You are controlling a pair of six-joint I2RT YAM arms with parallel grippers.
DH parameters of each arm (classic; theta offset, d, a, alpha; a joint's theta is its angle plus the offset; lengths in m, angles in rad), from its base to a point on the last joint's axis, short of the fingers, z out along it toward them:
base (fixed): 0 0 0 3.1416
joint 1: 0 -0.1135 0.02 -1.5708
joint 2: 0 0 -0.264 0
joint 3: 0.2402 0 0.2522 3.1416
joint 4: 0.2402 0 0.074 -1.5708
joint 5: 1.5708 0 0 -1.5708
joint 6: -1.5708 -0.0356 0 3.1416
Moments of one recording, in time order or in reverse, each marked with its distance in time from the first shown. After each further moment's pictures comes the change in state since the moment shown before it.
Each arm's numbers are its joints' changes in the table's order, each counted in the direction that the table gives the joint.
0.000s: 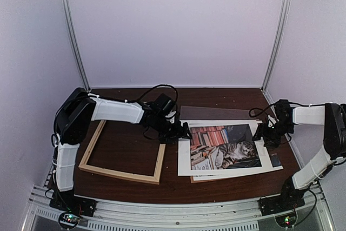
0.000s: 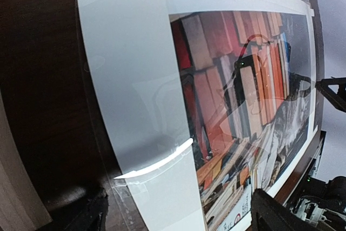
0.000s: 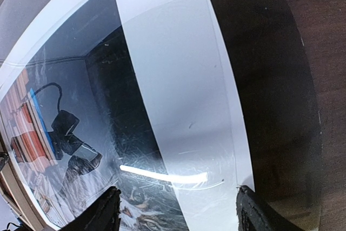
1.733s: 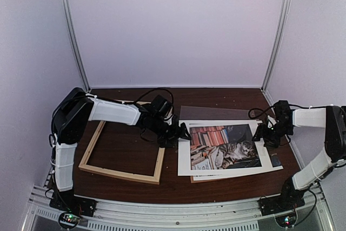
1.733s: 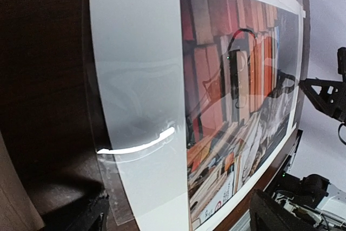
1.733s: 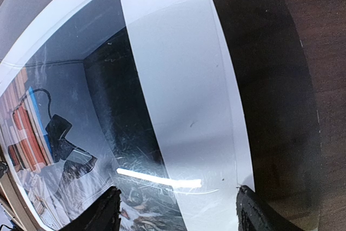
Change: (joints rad) left arm -0.009 0.035 -0.080 -0.072 0.114 0.138; right arm -0.022 0.030 -0.036 -0.040 0.032 -0.004
